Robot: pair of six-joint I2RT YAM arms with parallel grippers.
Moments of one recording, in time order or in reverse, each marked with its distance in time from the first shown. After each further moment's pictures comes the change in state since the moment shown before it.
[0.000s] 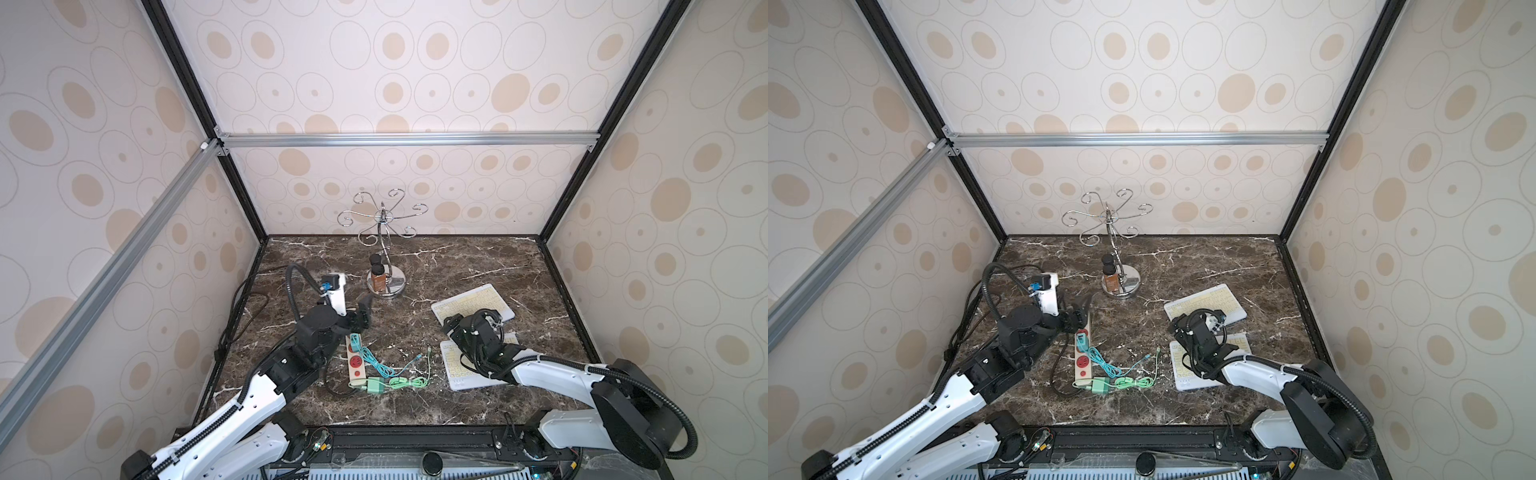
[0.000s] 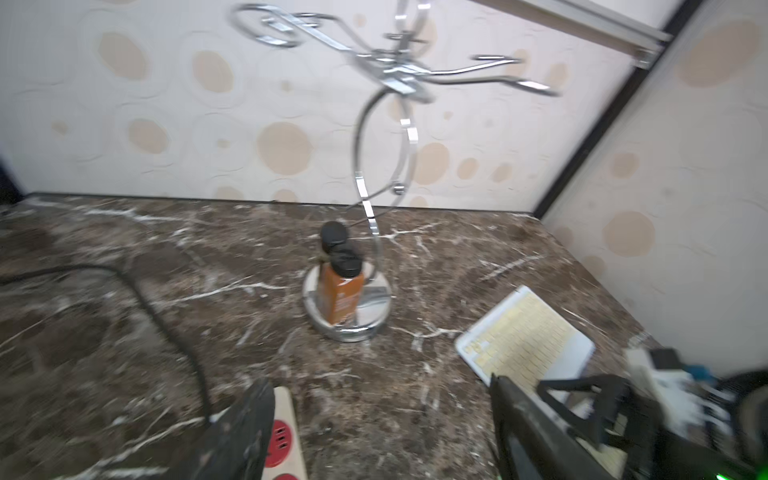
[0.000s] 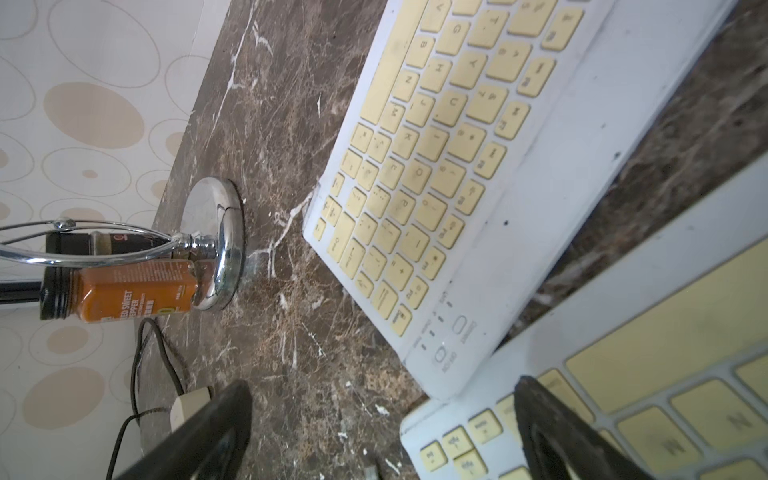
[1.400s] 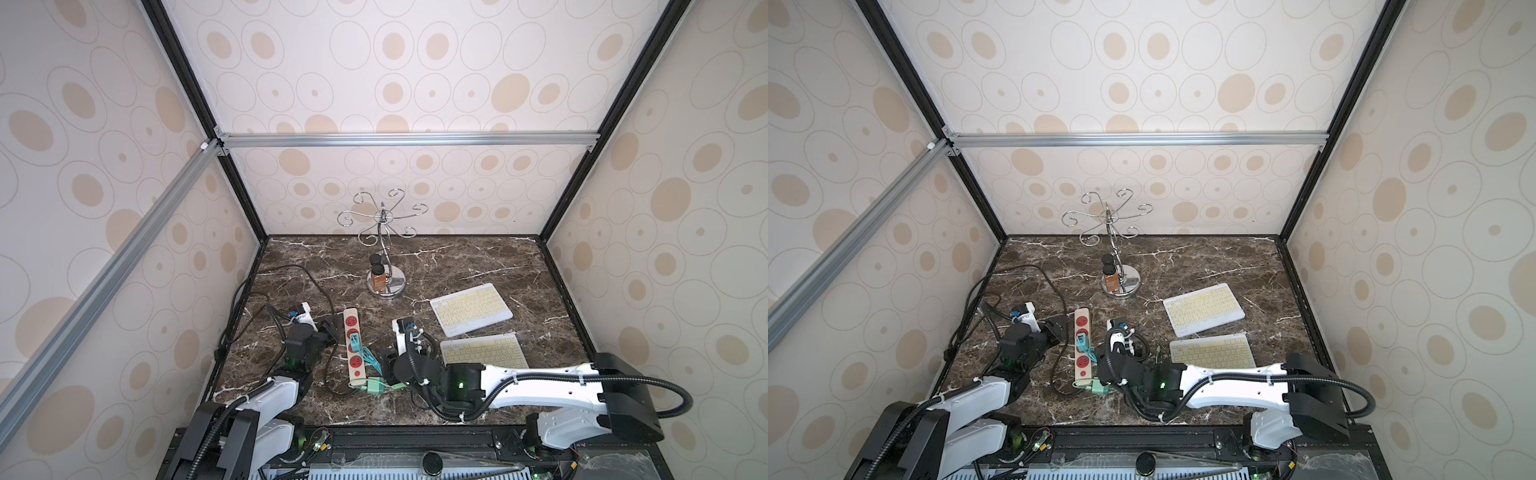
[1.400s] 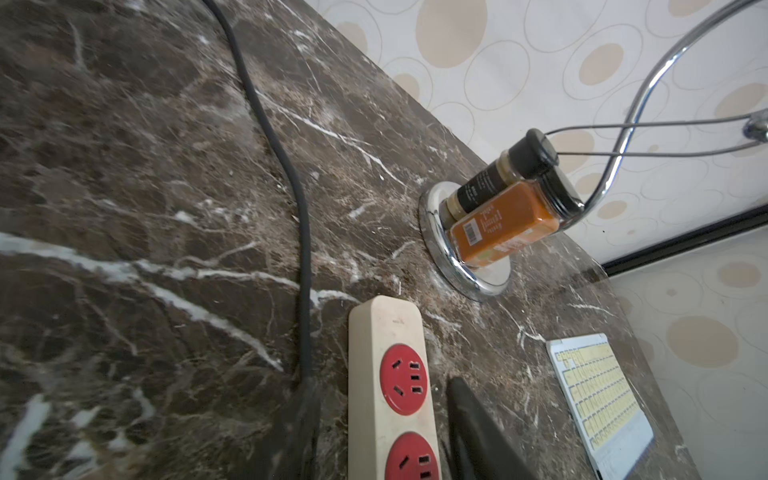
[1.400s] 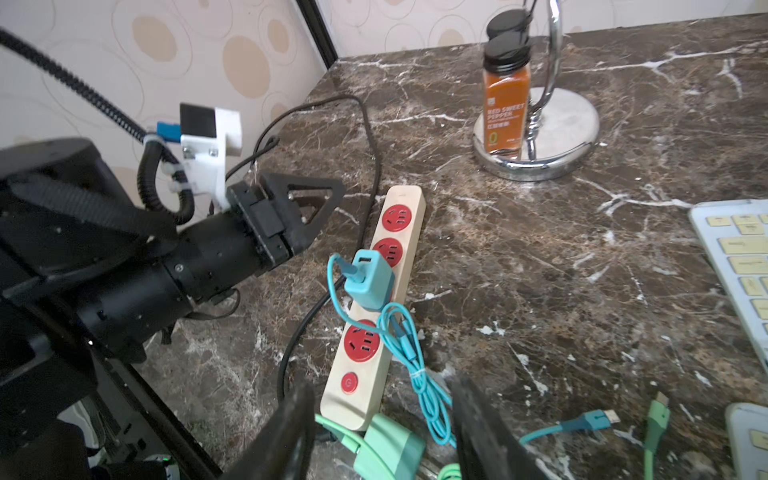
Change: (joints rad) left arm 0.458 0.349 -0.438 0.657 0.426 -0.332; right arm 0.718 0.151 0.465 -0.169 0.307 -0.569
